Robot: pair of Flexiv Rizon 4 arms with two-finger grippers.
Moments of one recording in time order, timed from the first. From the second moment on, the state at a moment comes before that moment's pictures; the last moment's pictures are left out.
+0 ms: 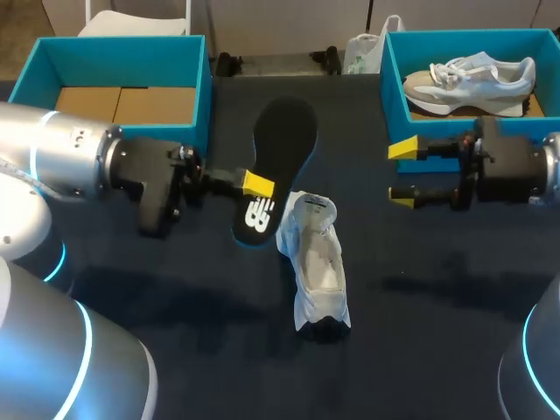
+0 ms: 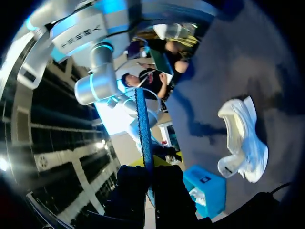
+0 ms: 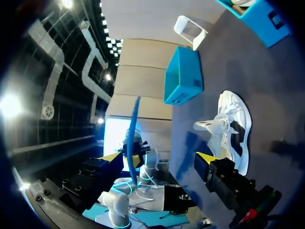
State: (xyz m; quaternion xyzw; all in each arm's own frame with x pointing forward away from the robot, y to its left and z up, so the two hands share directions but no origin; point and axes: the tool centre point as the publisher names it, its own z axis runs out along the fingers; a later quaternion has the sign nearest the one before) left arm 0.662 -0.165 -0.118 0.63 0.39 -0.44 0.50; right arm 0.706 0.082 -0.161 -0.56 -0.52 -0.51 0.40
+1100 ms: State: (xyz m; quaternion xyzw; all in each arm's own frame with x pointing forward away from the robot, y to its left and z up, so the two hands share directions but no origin) left arm 0.663 -0.236 -0.160 0.62 0.40 -0.41 0.53; right arm 0.716 0.142 -0.148 -0.53 -0.52 -0.53 0.42
